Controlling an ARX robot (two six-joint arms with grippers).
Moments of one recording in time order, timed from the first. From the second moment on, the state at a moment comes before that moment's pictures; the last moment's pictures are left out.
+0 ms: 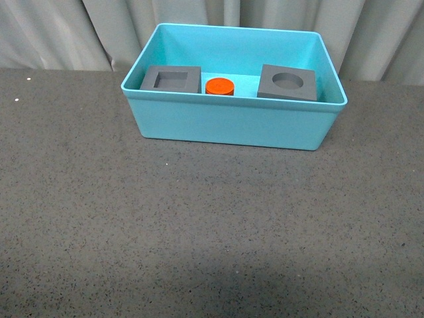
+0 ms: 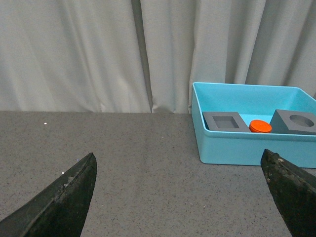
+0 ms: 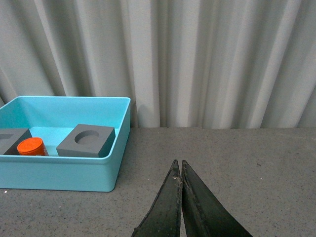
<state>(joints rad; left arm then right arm) 0.00 0.00 0.02 0.00 0.00 0.00 0.00 0.57 0.00 0.56 0.00 0.00</state>
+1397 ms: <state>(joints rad) 0.00 0.00 0.02 0.00 0.00 0.00 0.00 0.00 0.01 0.00 0.00 0.00</state>
